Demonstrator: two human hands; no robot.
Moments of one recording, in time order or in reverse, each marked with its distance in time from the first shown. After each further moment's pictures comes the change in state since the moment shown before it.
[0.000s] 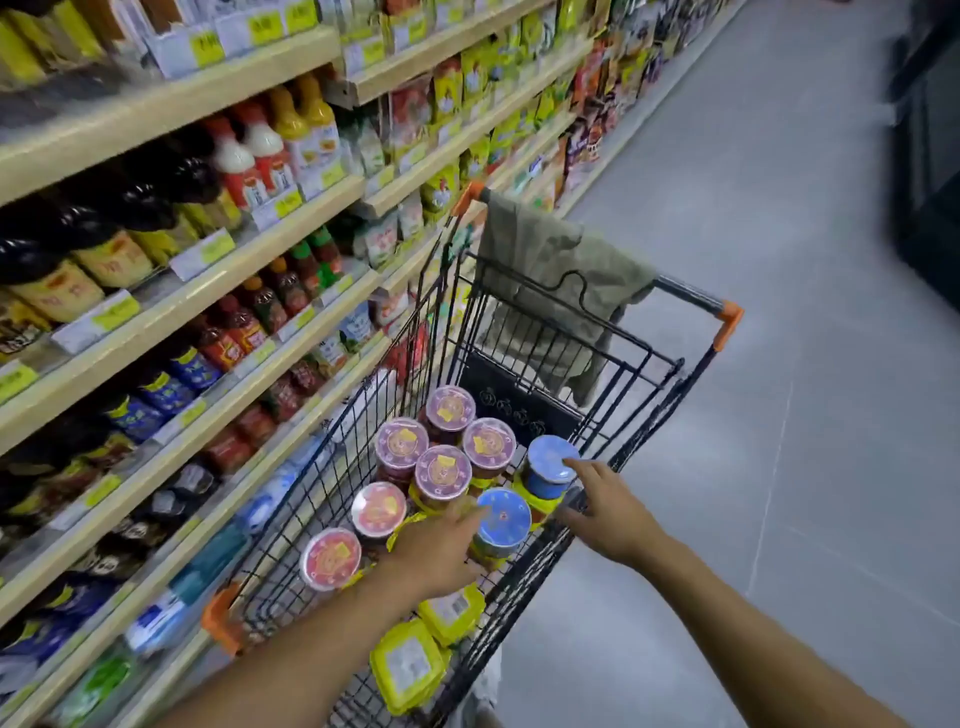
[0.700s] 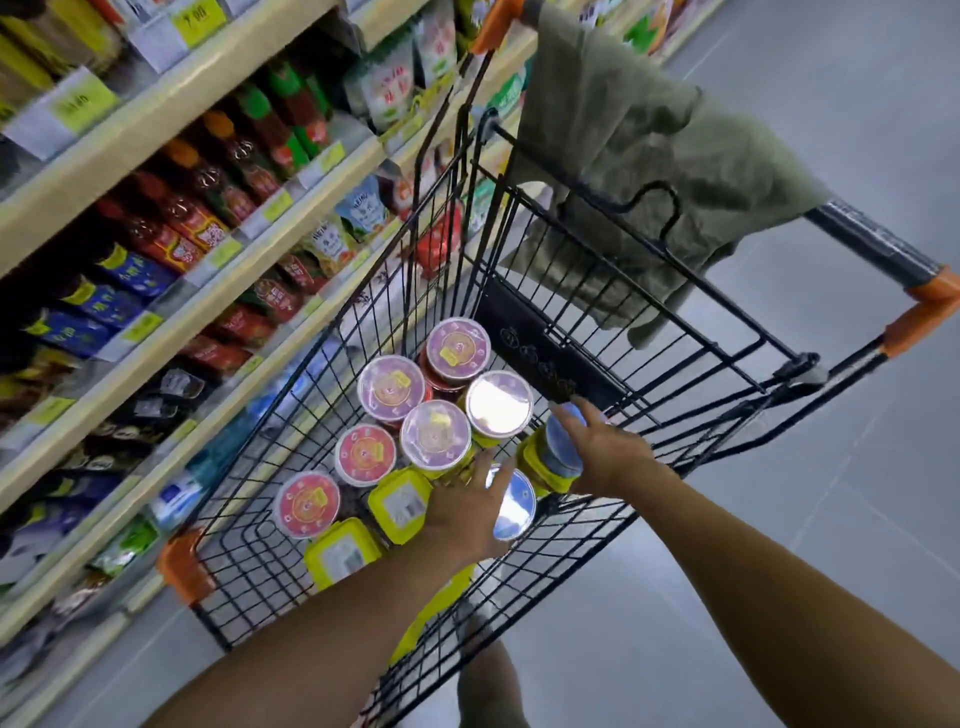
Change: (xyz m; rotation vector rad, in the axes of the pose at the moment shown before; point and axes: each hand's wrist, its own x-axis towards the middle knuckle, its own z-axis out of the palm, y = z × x) left_hand 0.141 0.008 0.055 -0.004 -0.108 -0.251; right_hand 0.193 0.088 0.052 -0.523 -0.450 -0.155
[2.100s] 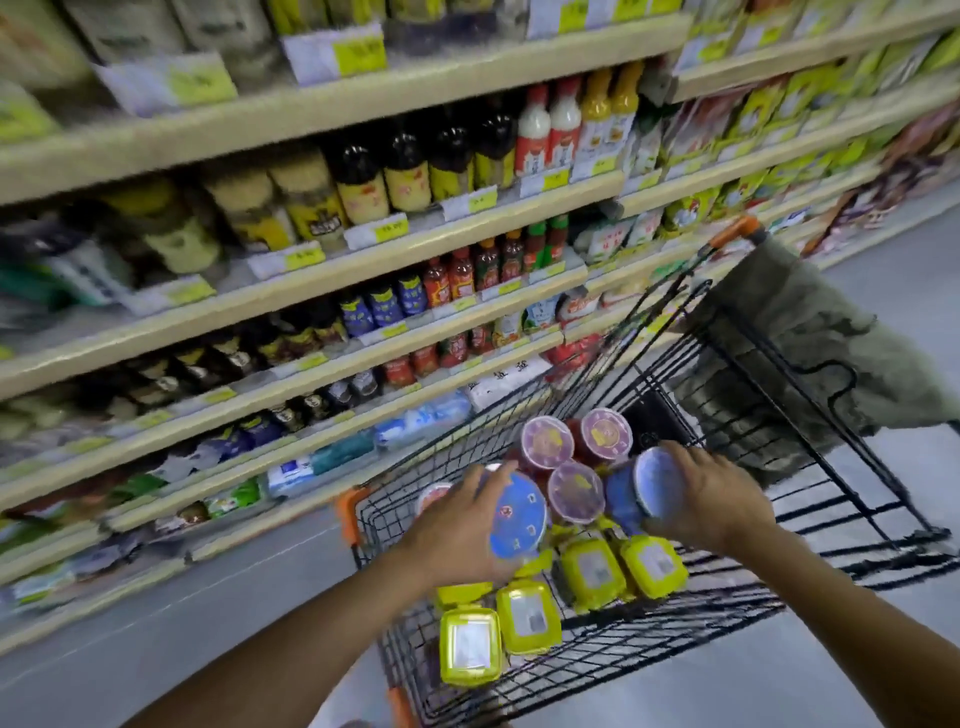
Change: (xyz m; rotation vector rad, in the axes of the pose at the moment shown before) left_hand -0.206 -0.142 -0.032 -0.530 0.467 -0.050; right_hand -0.100 -0.143 -0.124 -0.187 0.377 -0.043
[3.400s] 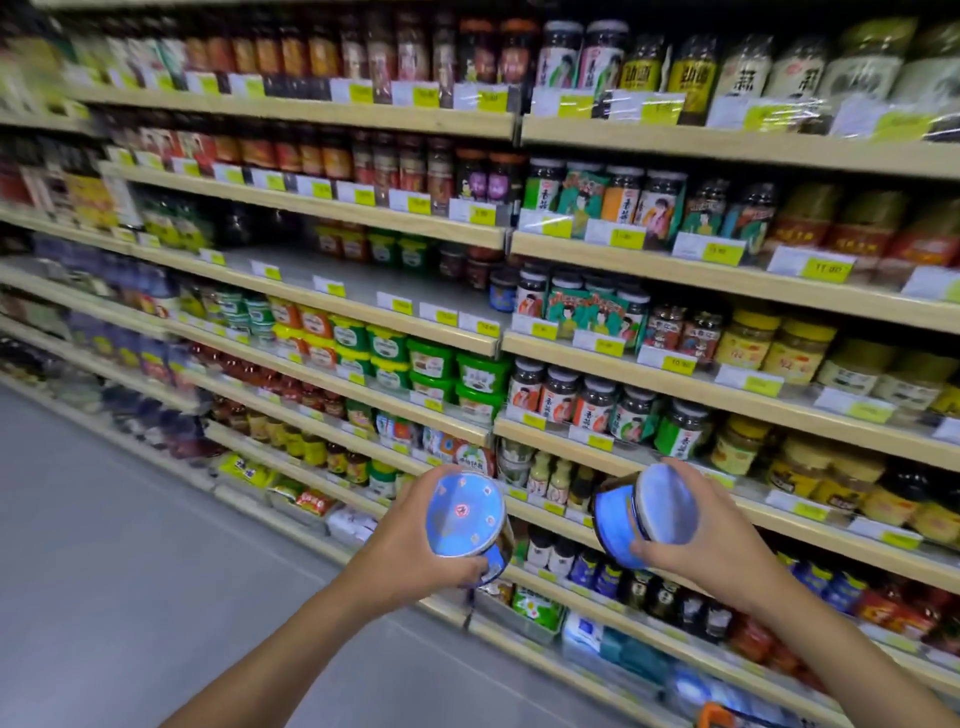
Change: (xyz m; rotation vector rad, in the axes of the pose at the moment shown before) left_hand -0.566 -0.116 -0.126 -0.354 1.215 -0.523; right_hand -0.202 -0.504 -0.171 0.520 0.139 -0.944
